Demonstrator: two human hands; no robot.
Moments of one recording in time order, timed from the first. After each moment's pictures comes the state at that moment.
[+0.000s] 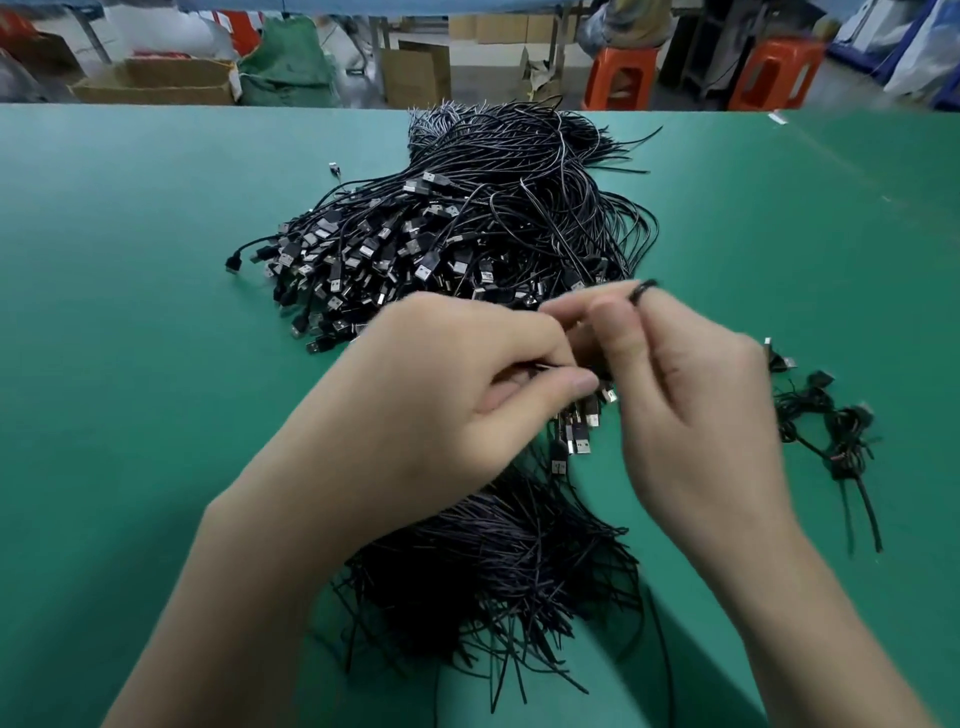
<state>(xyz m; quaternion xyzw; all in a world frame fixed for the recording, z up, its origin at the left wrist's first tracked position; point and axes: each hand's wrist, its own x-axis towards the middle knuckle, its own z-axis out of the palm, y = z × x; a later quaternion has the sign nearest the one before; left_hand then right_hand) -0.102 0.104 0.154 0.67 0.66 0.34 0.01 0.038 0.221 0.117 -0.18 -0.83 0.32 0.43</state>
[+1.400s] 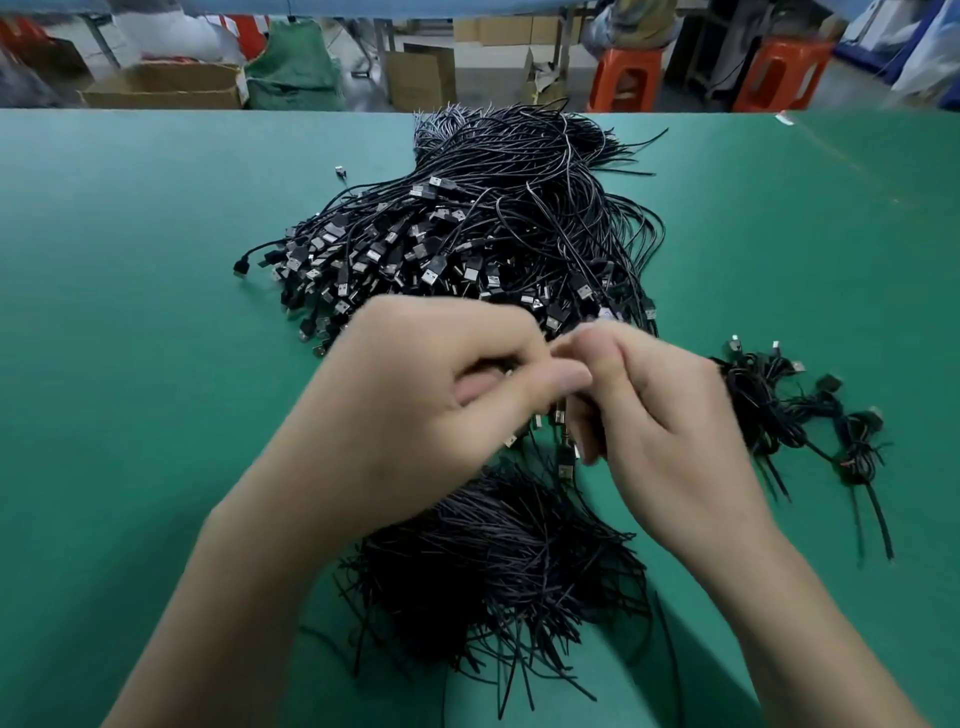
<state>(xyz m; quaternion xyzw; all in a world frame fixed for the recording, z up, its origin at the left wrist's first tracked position) -0.109 0.099 0.148 0.65 0.65 0.40 0.00 0.031 0.218 0.108 -0.19 -0.83 0.39 0.36</state>
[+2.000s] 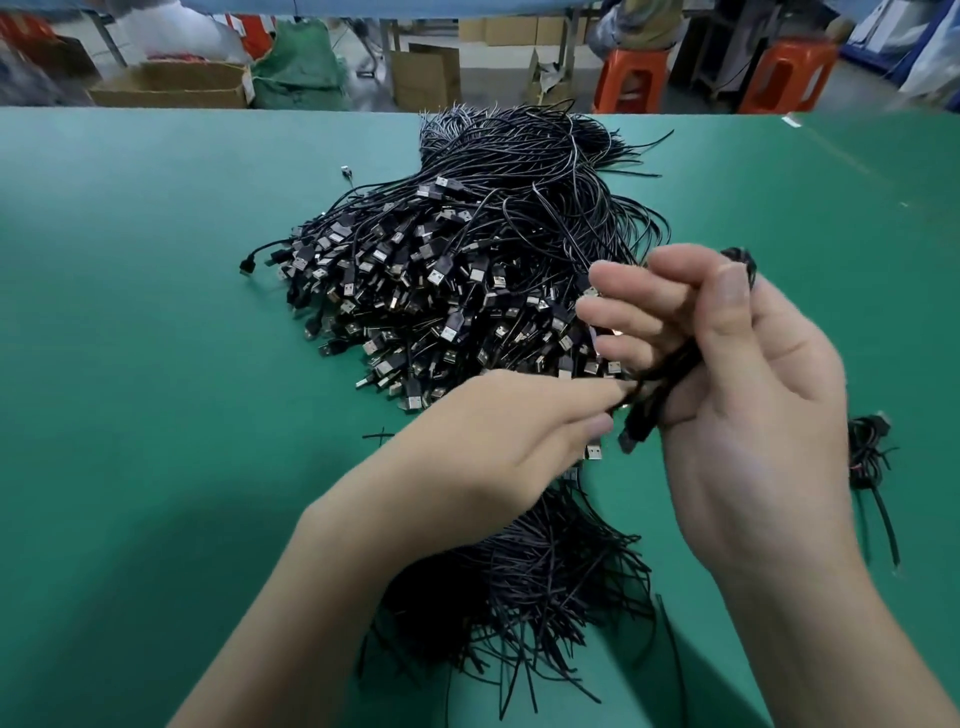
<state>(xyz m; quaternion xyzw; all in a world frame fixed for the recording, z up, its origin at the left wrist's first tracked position) -0.093 0.119 0.122 0.66 0.66 0.29 0.19 0.031 0.217 0.123 -0.08 -0.54 0.69 0.47</state>
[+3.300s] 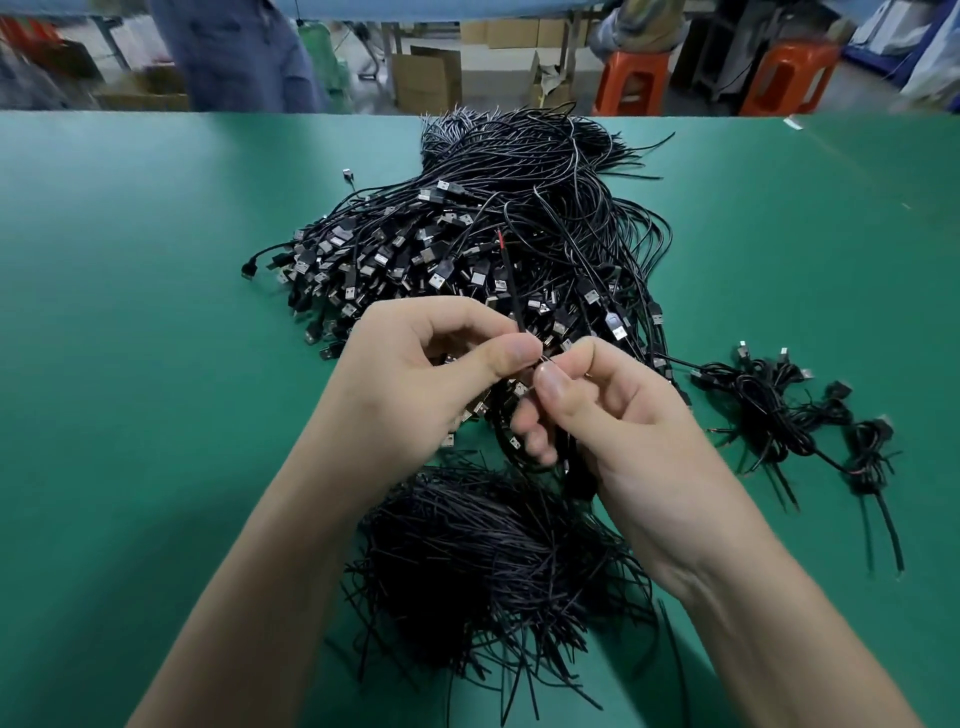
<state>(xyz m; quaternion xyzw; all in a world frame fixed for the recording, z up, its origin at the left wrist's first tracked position) -0.133 0.112 0.112 0.48 0.63 0.58 0.19 0.023 0.209 0.101 -0.15 -0.62 0.73 0.24</state>
